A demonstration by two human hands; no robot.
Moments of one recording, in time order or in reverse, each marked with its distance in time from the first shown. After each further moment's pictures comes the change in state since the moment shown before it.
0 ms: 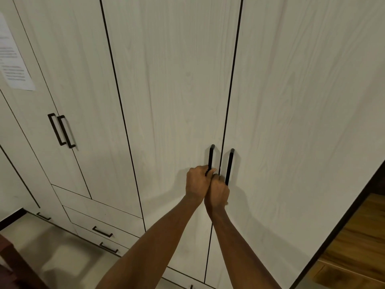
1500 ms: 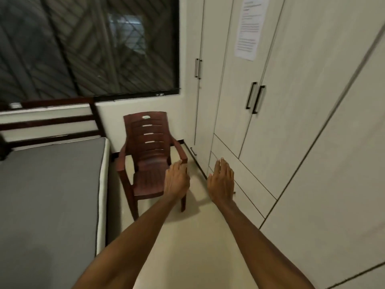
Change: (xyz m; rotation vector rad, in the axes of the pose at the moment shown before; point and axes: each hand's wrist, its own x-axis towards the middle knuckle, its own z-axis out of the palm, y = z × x) left_hand -0.351 -0.256 -0.468 0.801 0.368 -0.601; right_hand -0.347 -0.383 0.035 0.242 -0.459 -0.827
